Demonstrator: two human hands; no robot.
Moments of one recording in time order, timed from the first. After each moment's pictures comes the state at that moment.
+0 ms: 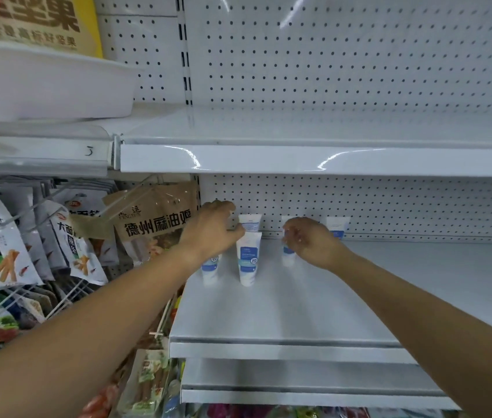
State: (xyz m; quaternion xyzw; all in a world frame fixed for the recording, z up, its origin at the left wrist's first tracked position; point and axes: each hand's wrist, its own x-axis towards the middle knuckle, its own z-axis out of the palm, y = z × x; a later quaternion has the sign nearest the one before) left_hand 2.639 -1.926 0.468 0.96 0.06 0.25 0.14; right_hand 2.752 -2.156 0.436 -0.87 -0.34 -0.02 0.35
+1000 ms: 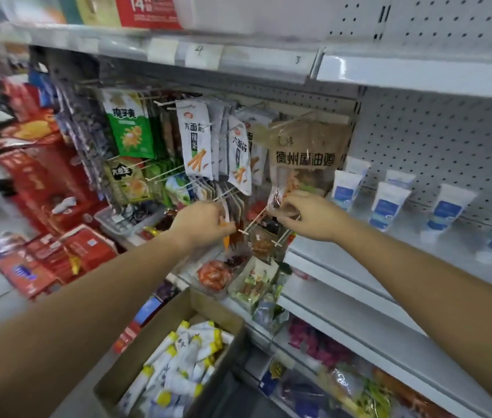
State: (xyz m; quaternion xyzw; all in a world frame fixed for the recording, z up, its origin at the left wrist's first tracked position) left_hand 2.352 -1.855 0.405 0.93 0.35 0.11 0.04; right_hand 2.580 -1.994 0.425 -0.73 -0.68 -0.01 0.12
